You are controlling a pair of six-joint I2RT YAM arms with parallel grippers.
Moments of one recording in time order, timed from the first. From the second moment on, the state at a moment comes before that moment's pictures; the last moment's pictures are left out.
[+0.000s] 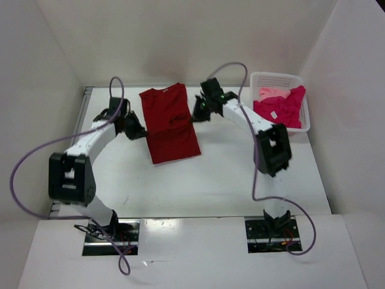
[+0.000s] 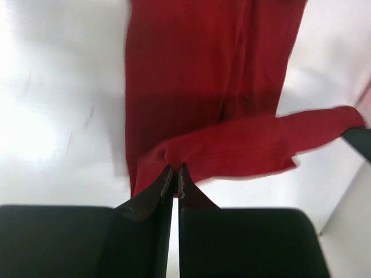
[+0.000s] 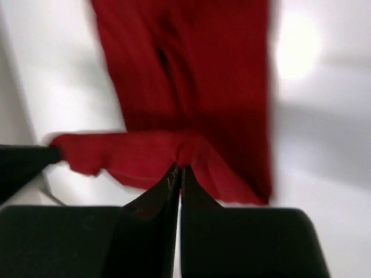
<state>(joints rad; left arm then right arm) -0.08 1.60 1.16 -0.51 0.25 -0.68 0.48 2.05 1.76 -0.59 -0.24 0.66</state>
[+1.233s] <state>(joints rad) -0.13 1.50 0.86 -0.28 0.23 -0.69 0.42 1.96 1.56 -0.46 -0.25 0.59</state>
